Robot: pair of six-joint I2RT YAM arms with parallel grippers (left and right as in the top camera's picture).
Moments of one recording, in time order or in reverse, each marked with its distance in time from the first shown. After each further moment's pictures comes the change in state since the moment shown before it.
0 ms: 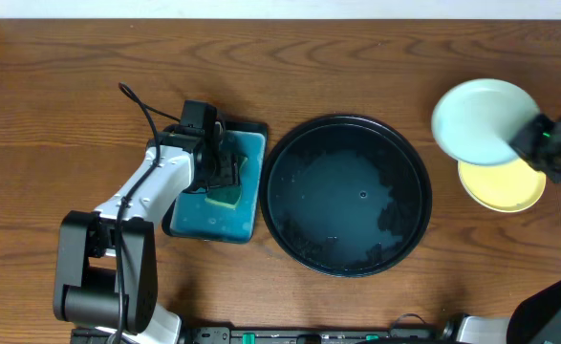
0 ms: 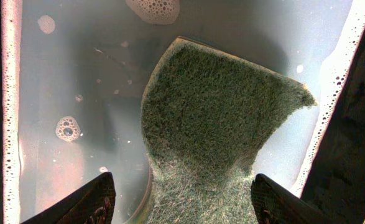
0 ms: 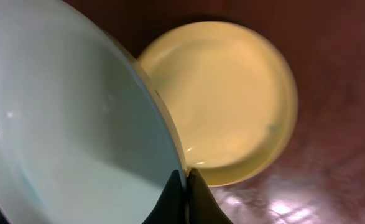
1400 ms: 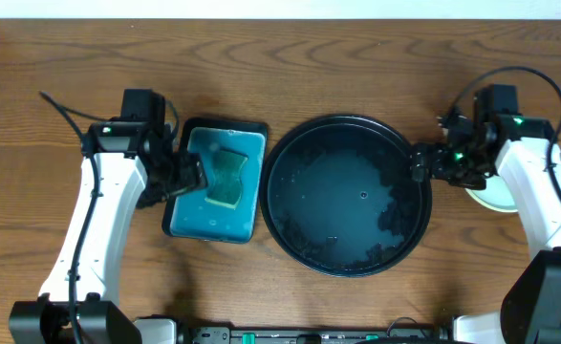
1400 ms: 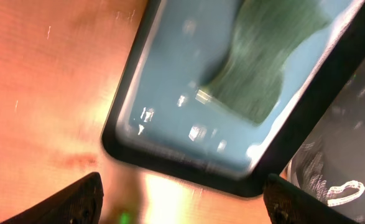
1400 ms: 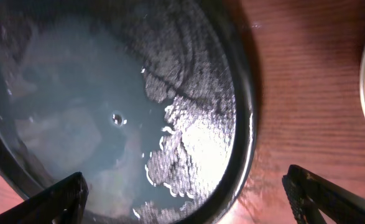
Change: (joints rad) left arm 0.158 -0.242 0.185 -0.554 0.000 -0.049; right arm 0.355 0.066 -0.115 -0.102 -0.269 -0.427
